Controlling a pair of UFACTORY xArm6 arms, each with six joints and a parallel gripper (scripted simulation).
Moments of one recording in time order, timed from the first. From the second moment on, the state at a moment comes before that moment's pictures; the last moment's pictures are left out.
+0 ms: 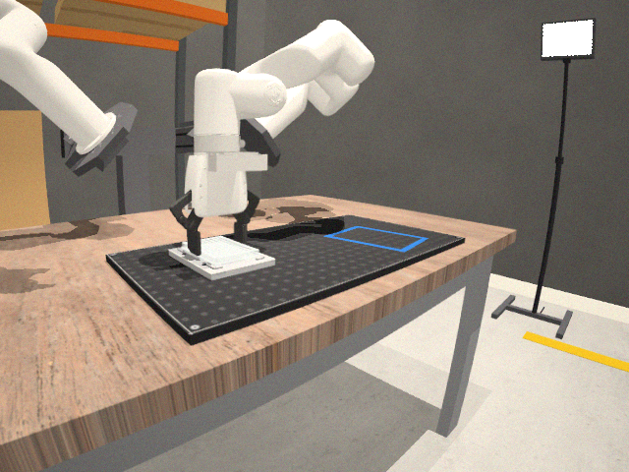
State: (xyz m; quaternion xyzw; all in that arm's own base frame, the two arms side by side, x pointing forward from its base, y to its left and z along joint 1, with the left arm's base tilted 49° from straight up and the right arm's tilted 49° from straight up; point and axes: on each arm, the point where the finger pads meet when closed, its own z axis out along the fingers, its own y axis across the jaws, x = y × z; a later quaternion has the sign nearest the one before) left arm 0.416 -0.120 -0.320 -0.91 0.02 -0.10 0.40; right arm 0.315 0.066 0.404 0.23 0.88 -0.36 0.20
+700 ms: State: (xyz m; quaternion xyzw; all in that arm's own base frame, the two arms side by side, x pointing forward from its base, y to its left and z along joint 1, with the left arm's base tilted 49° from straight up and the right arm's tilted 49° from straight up) left arm 0.415 -0.123 -0.317 -0.91 0.02 -0.10 0.40; right arm 0.315 0.066 0.404 0.23 0.88 -0.36 0.20
